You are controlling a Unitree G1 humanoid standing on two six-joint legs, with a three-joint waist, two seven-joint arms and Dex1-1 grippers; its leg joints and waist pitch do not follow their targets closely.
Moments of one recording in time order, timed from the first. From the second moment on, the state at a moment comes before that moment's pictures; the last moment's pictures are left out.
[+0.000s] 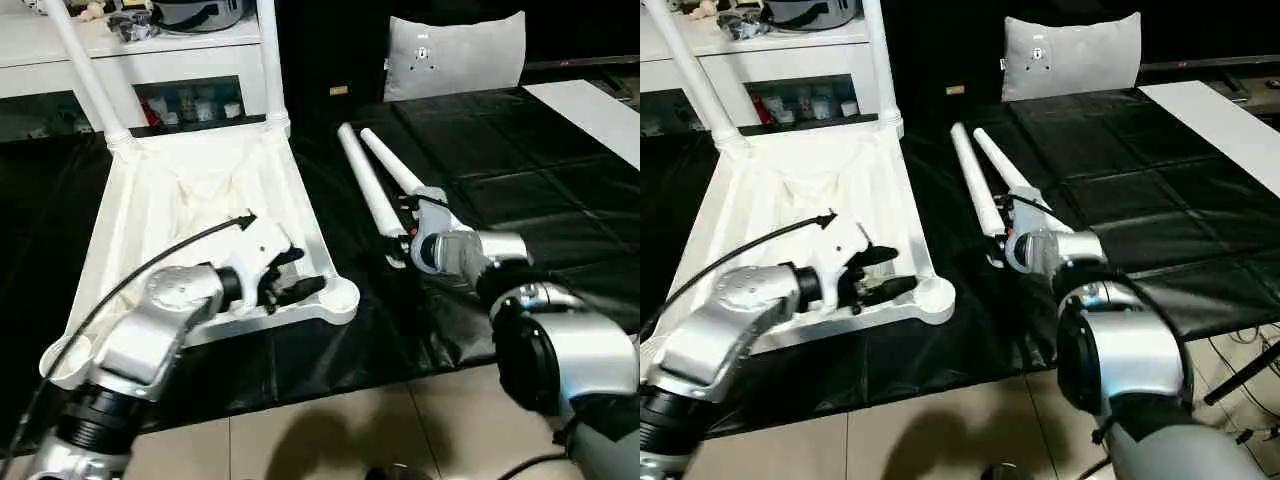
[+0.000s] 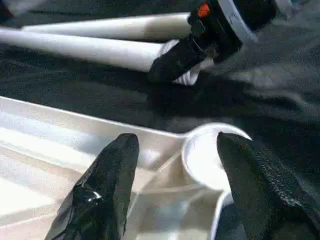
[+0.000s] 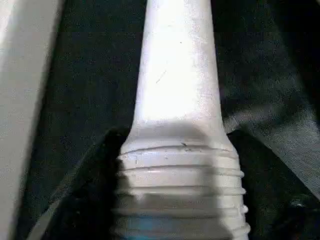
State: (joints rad) left arm -0.36 0.39 -0.22 -0.06 -0.13 0.51 -0.73; right arm -1.02 -0.17 -0.23 1.27 0.14 0.47 0.32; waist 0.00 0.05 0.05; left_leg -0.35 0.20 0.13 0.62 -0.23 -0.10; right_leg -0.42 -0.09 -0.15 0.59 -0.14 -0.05
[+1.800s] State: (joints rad) left arm -0.72 -0.13 0.41 0.26 -0.98 0.71 -0.37; right arm -0.44 -0.11 -0.13 0.14 0.66 0.70 0.87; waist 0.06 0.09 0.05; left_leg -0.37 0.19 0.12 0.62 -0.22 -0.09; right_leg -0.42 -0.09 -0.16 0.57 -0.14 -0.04
